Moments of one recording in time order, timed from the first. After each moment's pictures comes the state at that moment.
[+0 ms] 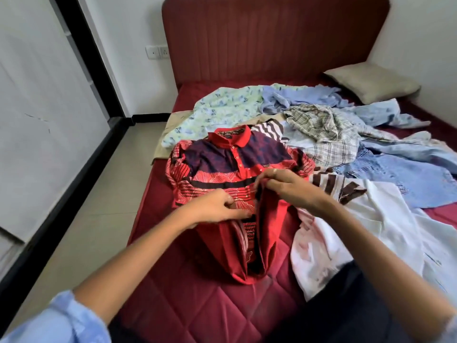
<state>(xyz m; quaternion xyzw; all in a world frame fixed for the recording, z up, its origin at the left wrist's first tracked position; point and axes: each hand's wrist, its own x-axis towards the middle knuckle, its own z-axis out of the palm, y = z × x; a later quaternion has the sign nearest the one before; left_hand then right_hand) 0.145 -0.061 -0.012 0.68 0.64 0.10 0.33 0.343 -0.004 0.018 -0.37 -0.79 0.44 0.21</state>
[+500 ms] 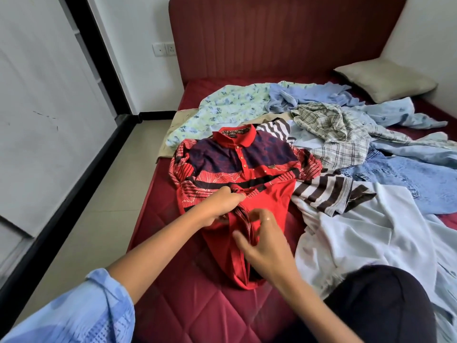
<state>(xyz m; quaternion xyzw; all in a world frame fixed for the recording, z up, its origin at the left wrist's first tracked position) 0.171 -0.039 -0.021 0.48 0.72 0.26 0.43 0.313 -0.090 -0.067 -0.49 -0.76 0.30 0.31</state>
